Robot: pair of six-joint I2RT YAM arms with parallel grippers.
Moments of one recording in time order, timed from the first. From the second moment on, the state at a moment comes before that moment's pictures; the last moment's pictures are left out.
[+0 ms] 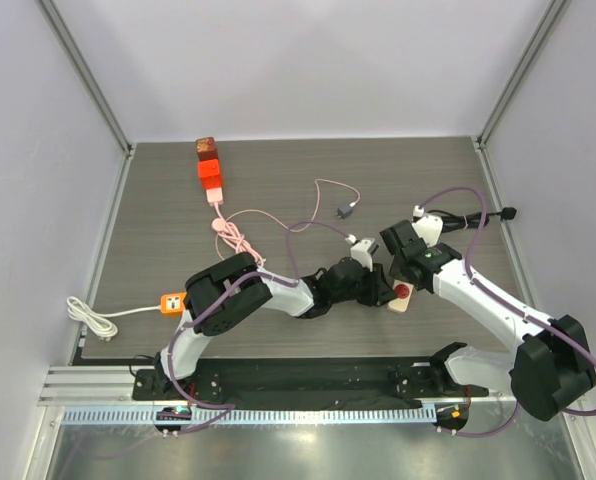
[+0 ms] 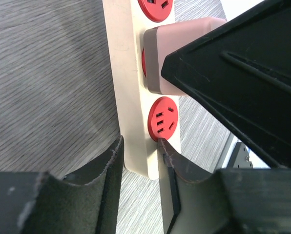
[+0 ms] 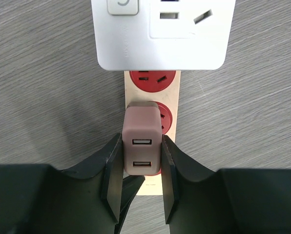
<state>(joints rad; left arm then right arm) -1.11 2.11 1.10 0.64 0.03 -0.82 0.50 1.17 0.77 -0.69 0.52 0.76</state>
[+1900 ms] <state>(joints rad) -1.09 2.18 1.24 0.51 0.14 -0.91 0.49 1.10 0.67 -0.64 0.48 0.77</state>
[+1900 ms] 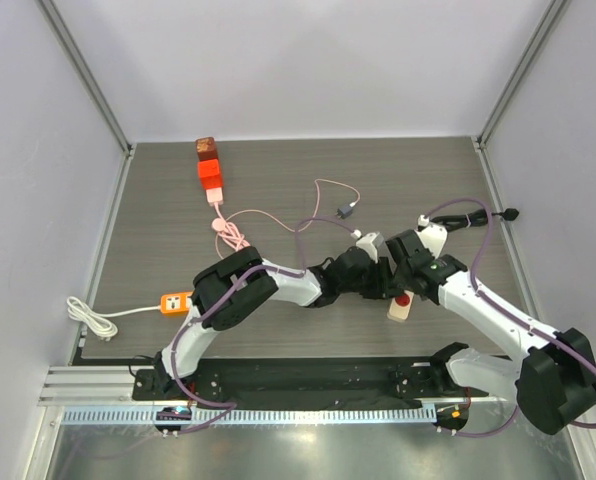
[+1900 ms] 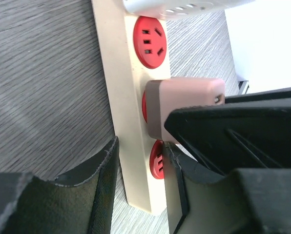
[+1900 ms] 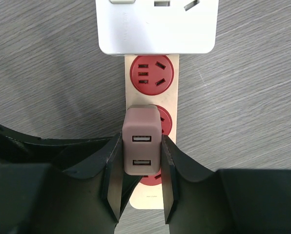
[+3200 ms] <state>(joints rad) -1.08 2.22 1.21 0.66 0.26 -0.94 0.49 0.92 0.69 -0.83 0.47 0.77</state>
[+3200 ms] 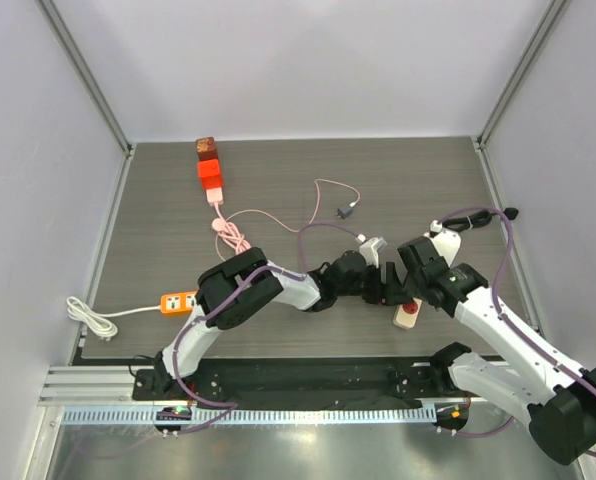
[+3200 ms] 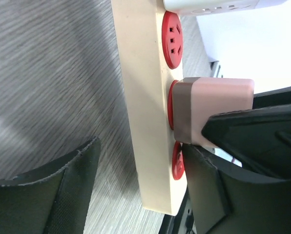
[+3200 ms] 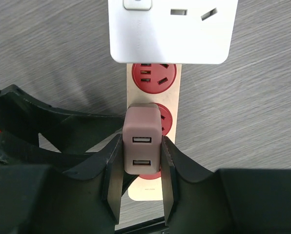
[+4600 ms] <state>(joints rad) -1.02 2.31 1.21 0.86 0.46 -1.15 0.49 0.79 0.63 -0.77 0.44 0.77</state>
